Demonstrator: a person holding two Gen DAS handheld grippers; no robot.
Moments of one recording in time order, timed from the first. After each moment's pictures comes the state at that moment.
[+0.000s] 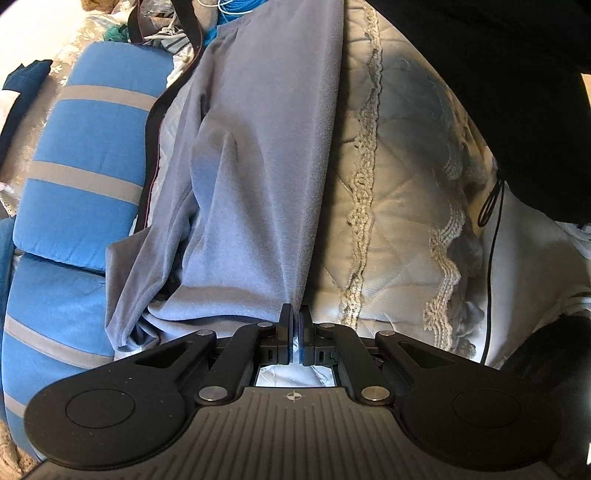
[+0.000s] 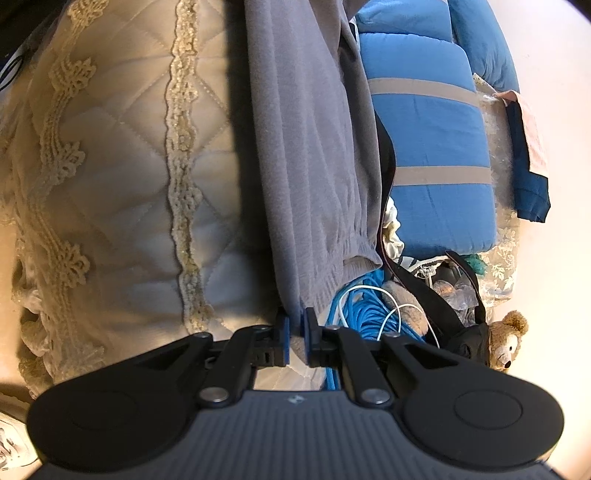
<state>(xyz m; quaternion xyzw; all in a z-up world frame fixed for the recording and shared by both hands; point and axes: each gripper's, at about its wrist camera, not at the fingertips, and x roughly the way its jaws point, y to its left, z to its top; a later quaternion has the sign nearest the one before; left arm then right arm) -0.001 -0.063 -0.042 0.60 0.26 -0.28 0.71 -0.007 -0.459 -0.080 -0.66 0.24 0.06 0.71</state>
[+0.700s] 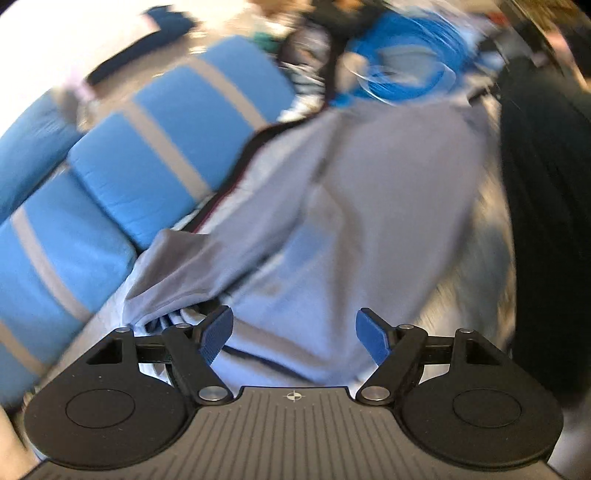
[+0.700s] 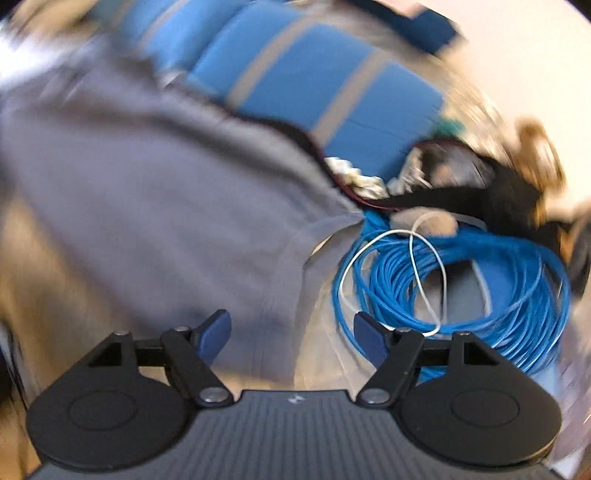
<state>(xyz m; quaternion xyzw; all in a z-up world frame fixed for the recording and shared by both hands) 0.029 -0.037 0.023 0.33 0.24 -0.26 0.87 0.037 -0.503 0.020 -0.23 0.28 0.03 0.93</state>
